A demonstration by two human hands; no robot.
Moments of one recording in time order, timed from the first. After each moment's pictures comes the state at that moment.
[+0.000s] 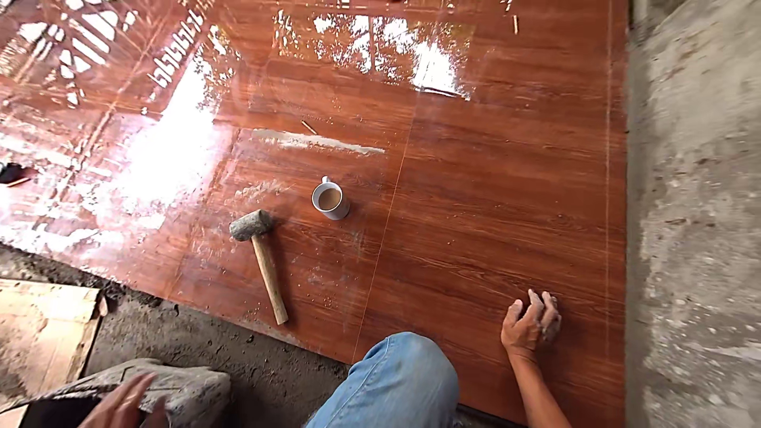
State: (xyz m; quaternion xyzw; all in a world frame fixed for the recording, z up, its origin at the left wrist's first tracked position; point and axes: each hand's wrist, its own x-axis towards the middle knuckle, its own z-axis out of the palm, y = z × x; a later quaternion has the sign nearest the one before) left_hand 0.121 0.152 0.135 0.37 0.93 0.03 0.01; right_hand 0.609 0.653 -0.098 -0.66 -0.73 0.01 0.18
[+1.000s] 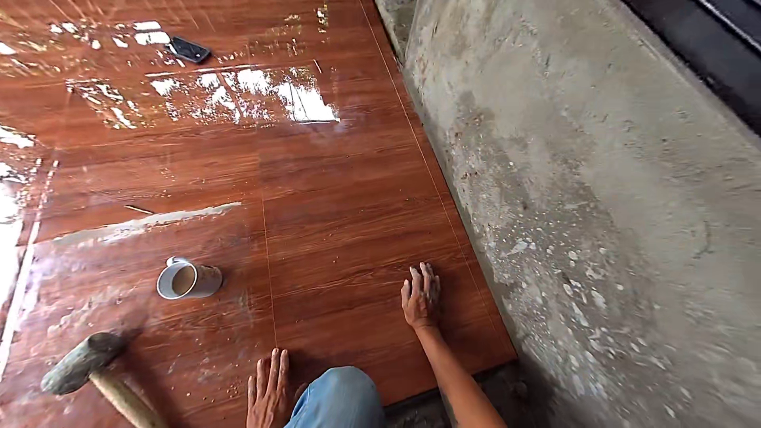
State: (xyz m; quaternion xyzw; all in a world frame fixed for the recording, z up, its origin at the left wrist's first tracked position) left_hand 0.287 0.418 -0.047 0.62 0.76 0.00 0.17; right_hand 0.609 0.655 -0.098 -0.68 -0.72 -0.01 0.16
